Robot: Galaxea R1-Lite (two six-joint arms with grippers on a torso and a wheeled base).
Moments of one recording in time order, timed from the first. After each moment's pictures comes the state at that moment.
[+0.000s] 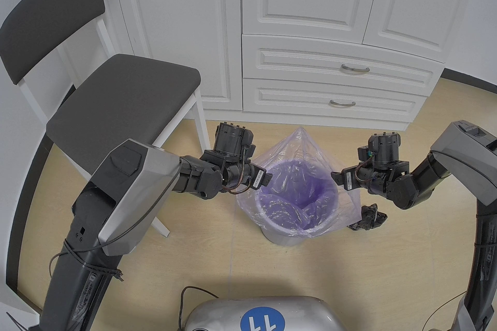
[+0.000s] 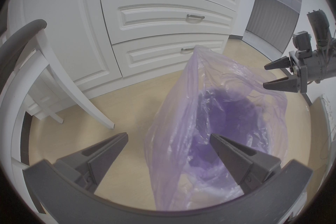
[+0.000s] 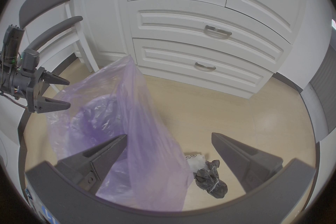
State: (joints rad) left arm -0.53 2.62 -1.89 -0.19 0.04 0.12; right arm 0.24 2.27 -1.09 -0.72 -0.15 -0.08
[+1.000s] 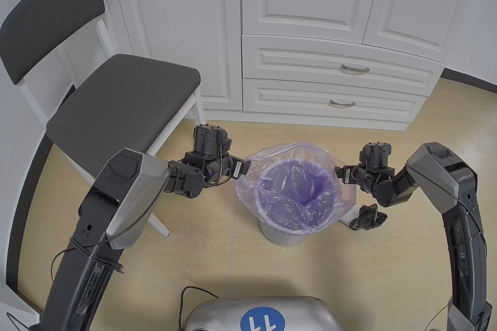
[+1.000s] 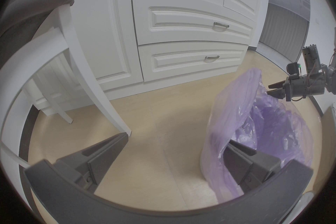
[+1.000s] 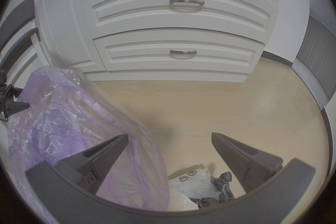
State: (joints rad) left arm -0.41 2.74 -2.00 -0.33 0.04 0.12; right arm 0.12 2.65 -1.51 -0.73 -0.14 0.08
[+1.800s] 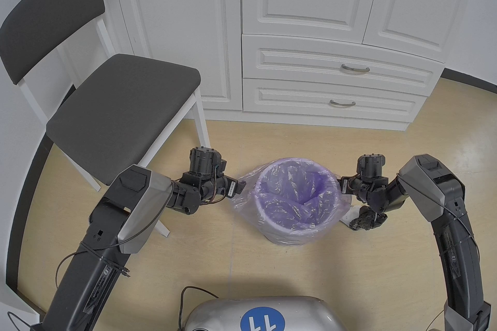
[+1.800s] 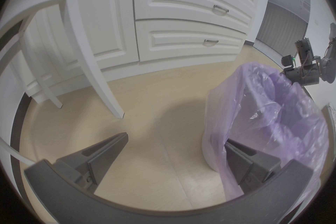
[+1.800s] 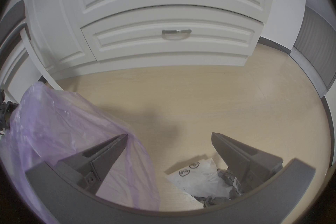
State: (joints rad) left arm -0.38 2.86 -2.00 -0.39 -0.04 0.12; right arm 0.11 2.78 -1.65 -0.65 -0.14 0.13
